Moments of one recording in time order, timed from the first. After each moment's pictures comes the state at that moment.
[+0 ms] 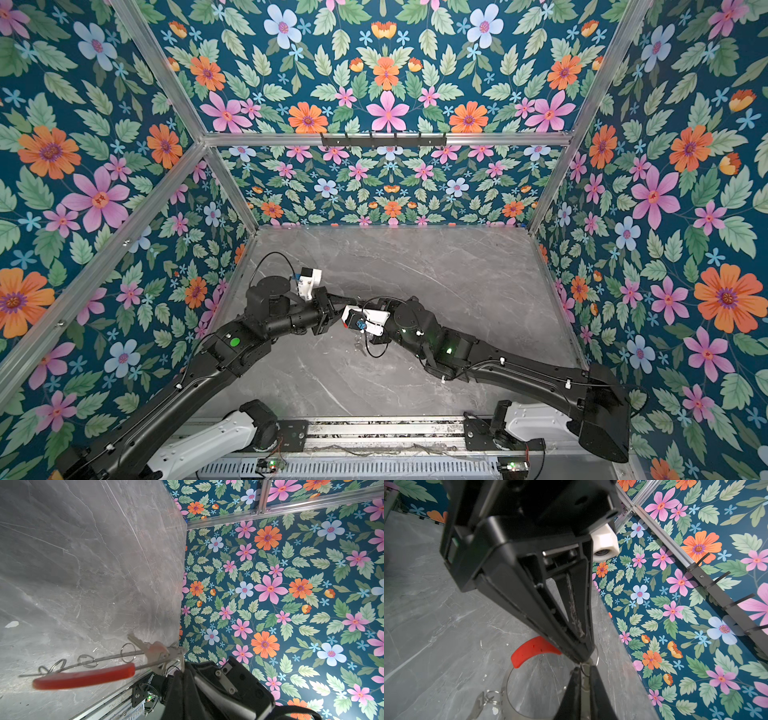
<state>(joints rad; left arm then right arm) -0.67 0.90 0.89 -0.35 0.39 -1.28 1.08 1.21 0.89 0.12 0.18 -0.63</state>
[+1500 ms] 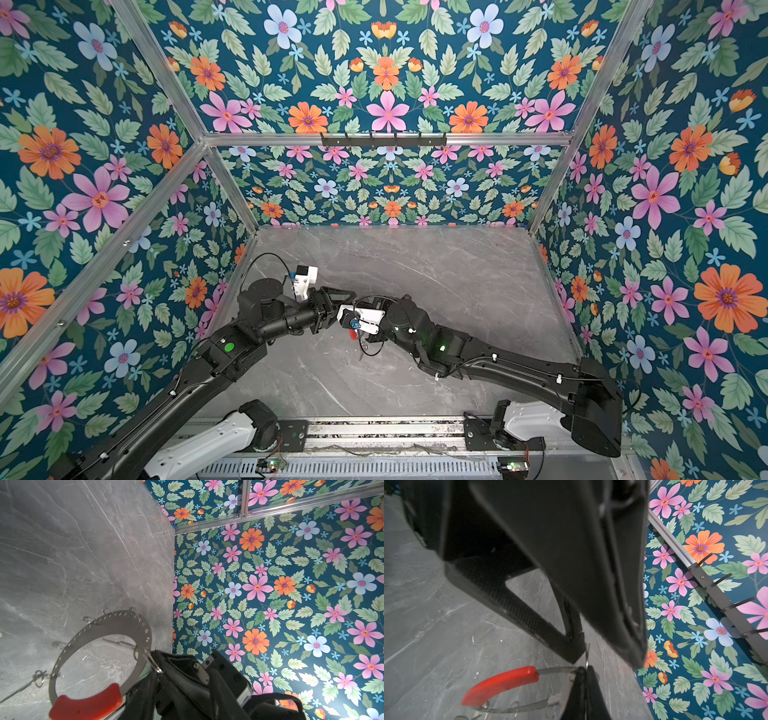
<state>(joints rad) -0.67 0.86 0.88 -0.30 0.38 -1.27 1.08 1.25 0.92 0.11 0.22 -0.67</state>
